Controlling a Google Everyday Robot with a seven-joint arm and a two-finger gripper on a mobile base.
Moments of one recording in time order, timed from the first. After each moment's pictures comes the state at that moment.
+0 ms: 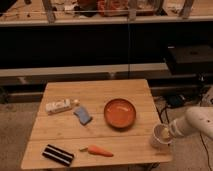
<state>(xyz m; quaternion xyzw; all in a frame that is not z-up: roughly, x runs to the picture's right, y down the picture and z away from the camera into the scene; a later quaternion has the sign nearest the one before) 0.329 0.248 0.750 -0.11 -0.28 -0.68 0.67</state>
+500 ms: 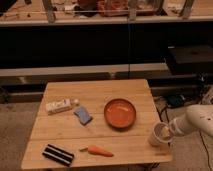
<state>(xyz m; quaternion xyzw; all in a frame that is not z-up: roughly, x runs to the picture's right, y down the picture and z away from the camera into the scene) 0.323 0.236 0.748 -0.10 -0.29 -0.69 0.66</state>
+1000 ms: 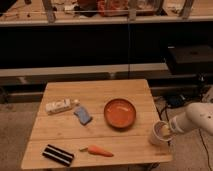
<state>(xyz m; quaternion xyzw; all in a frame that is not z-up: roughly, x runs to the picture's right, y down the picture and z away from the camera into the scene) 0.324 0.226 0.743 -0.09 -0.29 -0.70 0.65</state>
